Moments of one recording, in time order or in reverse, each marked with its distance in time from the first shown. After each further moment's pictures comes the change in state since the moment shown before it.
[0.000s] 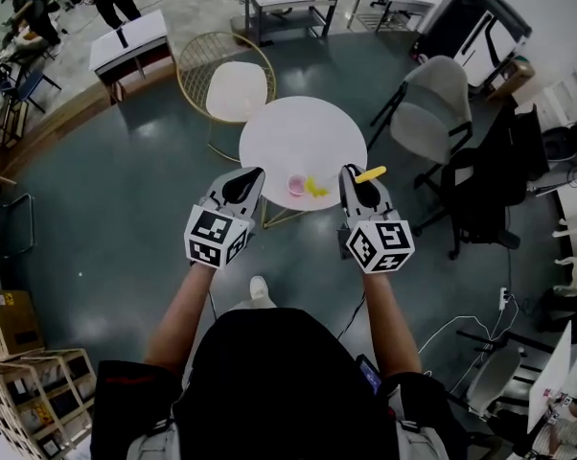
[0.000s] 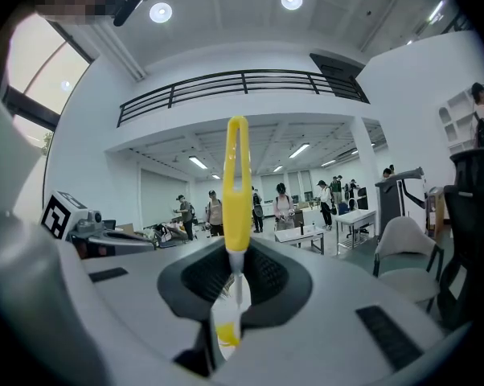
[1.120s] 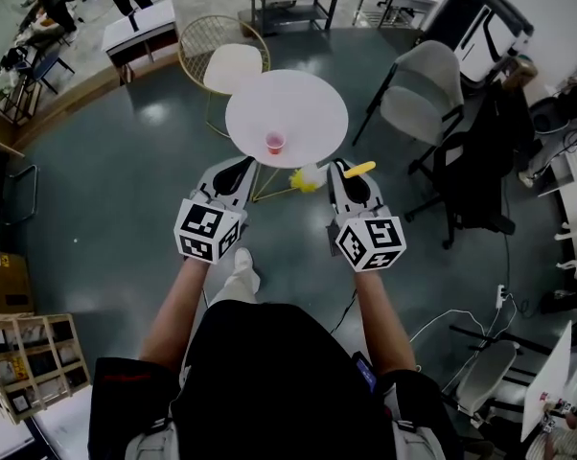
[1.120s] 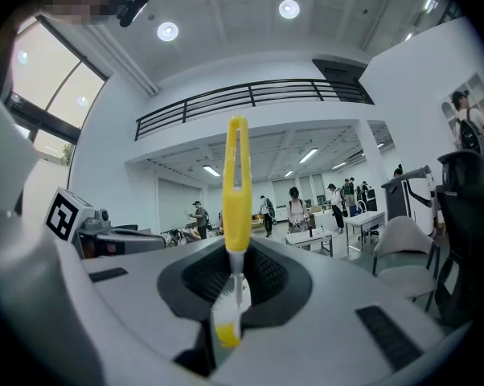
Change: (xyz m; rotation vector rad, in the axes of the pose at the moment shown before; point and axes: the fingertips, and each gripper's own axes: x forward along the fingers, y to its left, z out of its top) left arm -0.064 -0.158 -0.006 0.022 -0.053 0.101; right arm -0.164 0.000 -0.015 0.001 -0.047 0.103
